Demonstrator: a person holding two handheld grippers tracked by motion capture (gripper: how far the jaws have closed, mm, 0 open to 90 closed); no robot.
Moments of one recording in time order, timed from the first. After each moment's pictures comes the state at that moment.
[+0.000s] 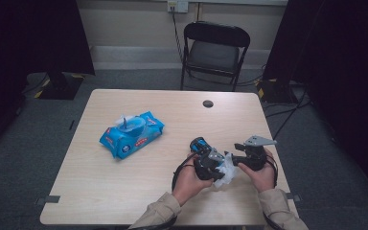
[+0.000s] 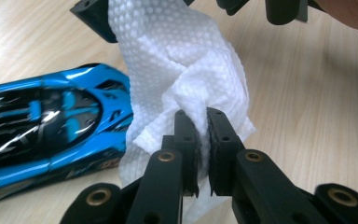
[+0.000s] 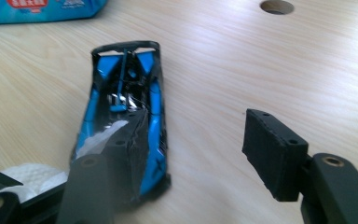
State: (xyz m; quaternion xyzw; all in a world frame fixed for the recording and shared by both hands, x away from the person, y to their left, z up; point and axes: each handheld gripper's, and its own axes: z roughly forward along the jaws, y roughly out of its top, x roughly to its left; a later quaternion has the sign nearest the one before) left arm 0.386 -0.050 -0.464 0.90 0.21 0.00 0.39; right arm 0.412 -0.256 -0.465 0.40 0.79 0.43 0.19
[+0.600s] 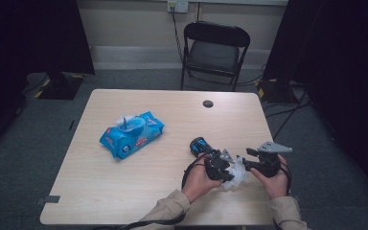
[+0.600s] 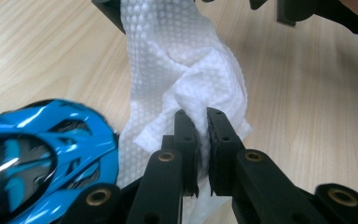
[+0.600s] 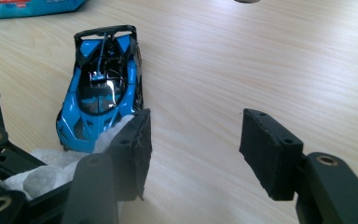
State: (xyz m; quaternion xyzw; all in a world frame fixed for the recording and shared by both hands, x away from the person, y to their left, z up) left arm 0.391 -0.081 -0.469 0.90 0.18 -0.01 0.39; right arm 0.390 -0.291 -0.465 0.42 0.78 0.43 0.20
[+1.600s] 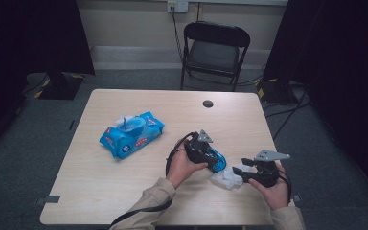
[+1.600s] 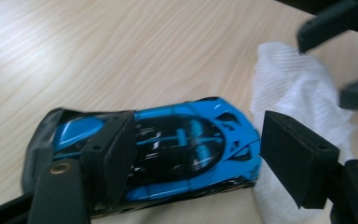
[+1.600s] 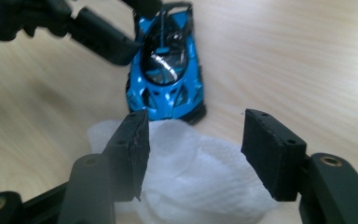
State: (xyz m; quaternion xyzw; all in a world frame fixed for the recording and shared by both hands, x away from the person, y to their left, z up) left arm 0.438 -0.018 -0.459 0.87 0.28 0.07 0.41; right arm 0.362 -0.273 -0.464 0.39 0.81 0.42 0.14
